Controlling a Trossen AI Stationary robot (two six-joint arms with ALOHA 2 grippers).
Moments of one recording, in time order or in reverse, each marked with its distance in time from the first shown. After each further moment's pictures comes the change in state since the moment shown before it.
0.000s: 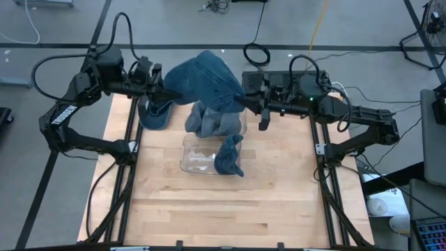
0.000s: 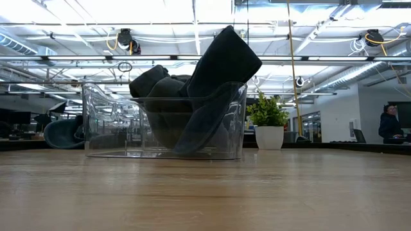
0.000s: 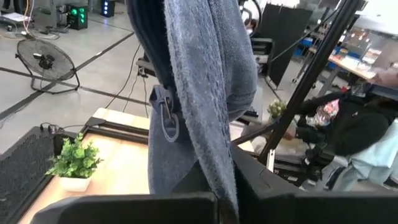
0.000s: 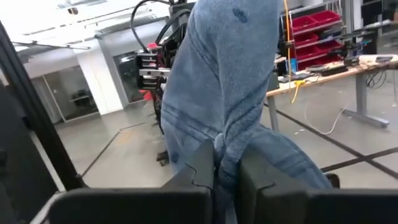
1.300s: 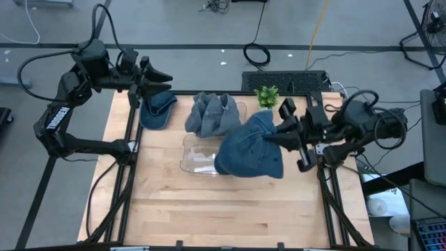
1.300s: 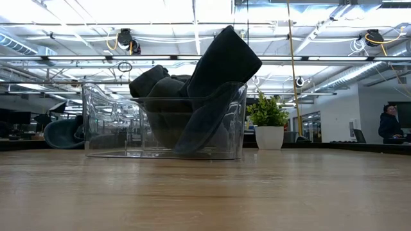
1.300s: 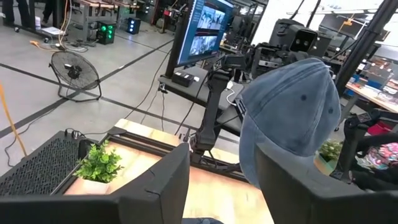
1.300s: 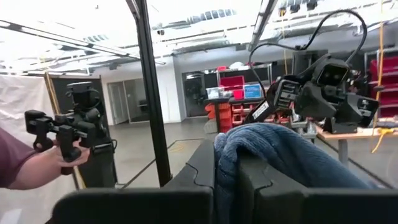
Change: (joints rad) left arm 0.138 -0.054 0.000 0.007 0.036 -0.064; right arm 0.405 -0.132 0.000 0.031 0.126 -0.162
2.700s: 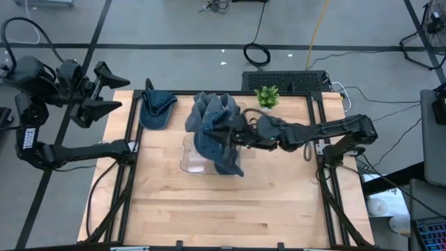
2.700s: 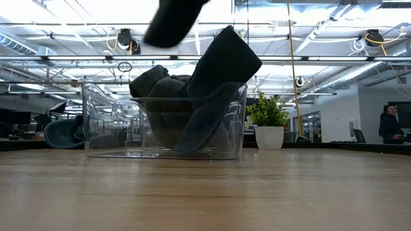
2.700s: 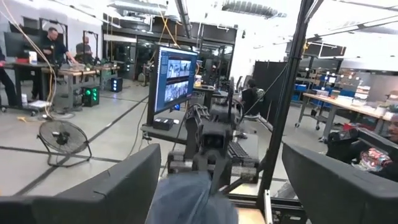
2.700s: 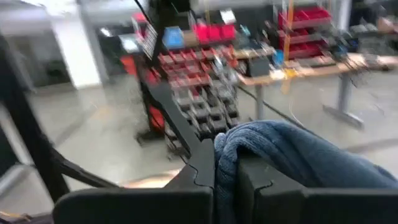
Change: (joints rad) left arm 0.004 -0.250 0.001 -0.015 0.060 0.040; right arm -0.161 0.421 0.021 0.169 0.169 0.033
